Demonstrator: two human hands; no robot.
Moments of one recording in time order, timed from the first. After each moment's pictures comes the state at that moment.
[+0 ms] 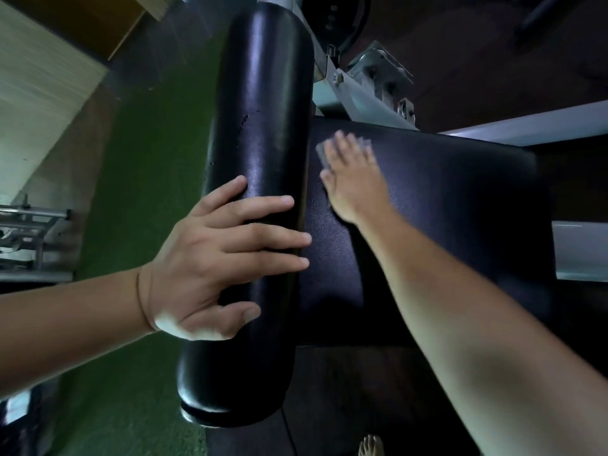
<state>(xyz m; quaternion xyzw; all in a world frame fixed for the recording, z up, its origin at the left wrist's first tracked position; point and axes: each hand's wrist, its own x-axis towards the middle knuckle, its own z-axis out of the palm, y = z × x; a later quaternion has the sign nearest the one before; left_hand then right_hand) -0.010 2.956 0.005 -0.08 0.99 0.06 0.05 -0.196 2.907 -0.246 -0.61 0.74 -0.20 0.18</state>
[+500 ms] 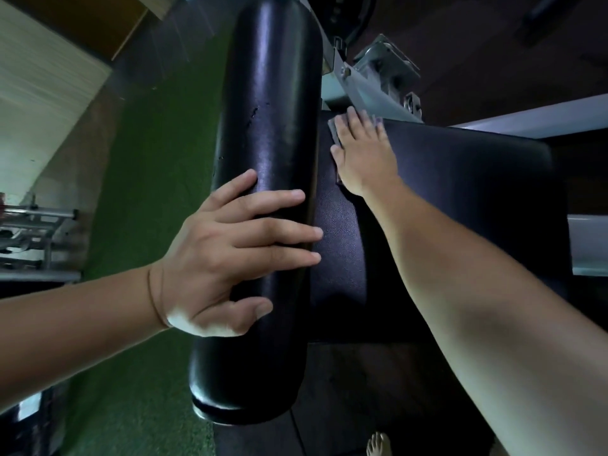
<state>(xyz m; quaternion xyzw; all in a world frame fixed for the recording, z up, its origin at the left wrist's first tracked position) -0.008 2.955 0.001 -0.07 1.00 0.06 0.04 -0.213 2.876 -0.247 -0.59 0.76 -0.20 0.18</state>
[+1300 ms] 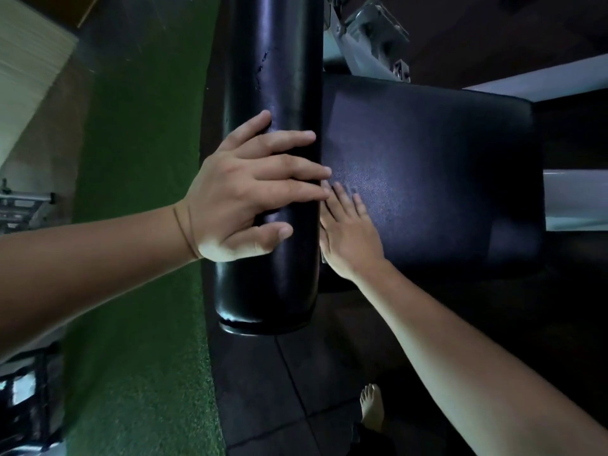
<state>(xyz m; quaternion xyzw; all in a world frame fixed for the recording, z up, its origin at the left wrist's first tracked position) -0.007 2.954 0.001 -0.05 1.00 0.03 0.04 -0.091 3.056 -0.244 -0.64 0.71 -0.24 0.19</state>
